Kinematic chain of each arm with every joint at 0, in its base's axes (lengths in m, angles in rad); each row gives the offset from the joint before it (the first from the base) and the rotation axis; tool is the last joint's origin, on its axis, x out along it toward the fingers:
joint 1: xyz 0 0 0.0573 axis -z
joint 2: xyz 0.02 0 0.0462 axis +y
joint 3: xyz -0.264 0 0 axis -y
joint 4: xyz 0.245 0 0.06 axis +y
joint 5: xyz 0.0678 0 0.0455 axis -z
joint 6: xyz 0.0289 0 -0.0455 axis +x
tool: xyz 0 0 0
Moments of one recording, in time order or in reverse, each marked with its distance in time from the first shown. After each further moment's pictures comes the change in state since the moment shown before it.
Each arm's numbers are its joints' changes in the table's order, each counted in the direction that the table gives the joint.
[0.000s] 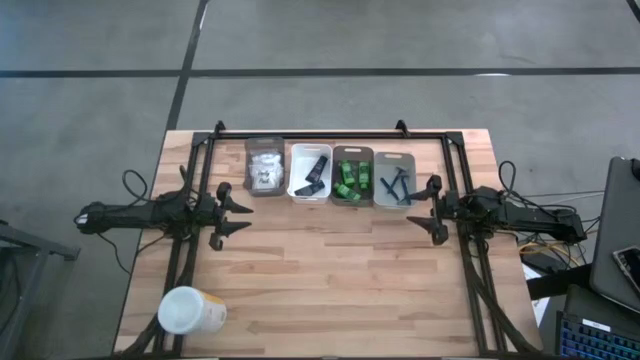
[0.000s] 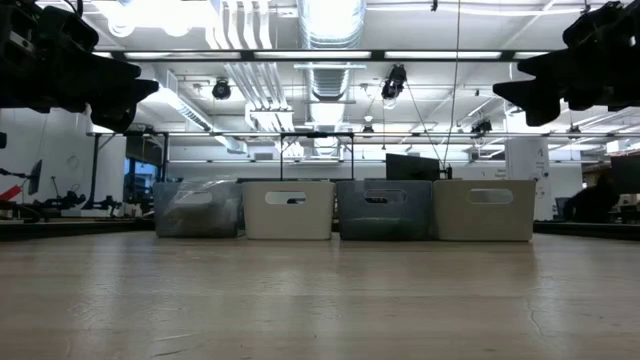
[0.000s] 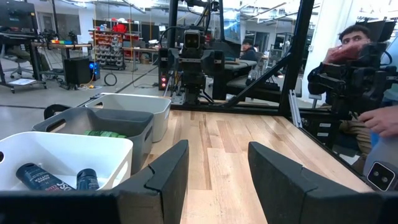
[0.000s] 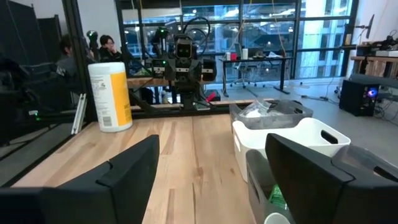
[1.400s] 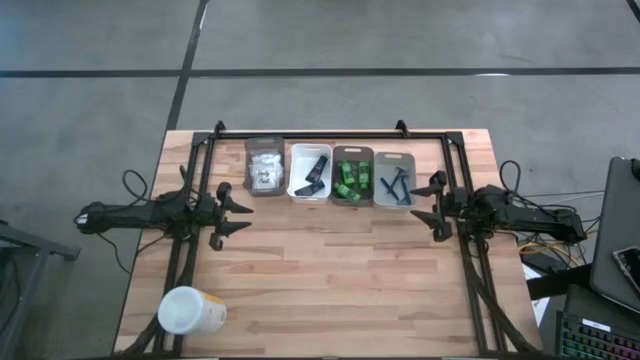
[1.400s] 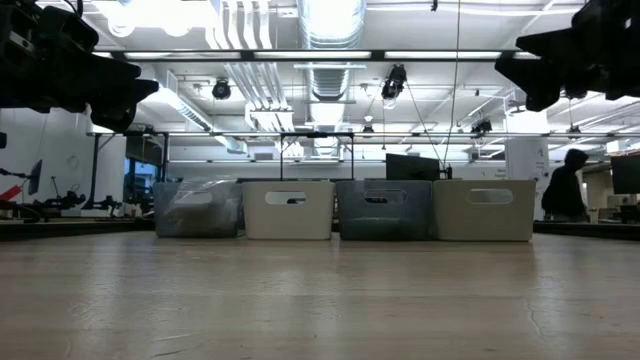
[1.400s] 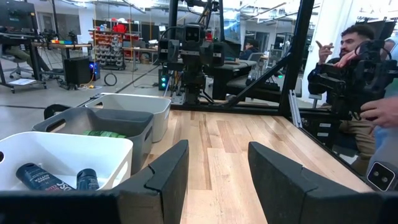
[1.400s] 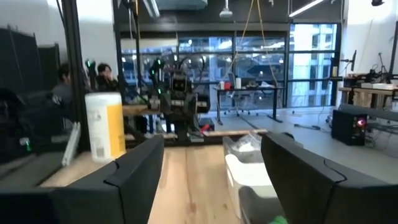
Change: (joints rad) left arm 0.000 0.000 0.000 0.000 0.000 0.000; right arm 0.001 -0.002 0.000 -0.121 0.027 -0.026
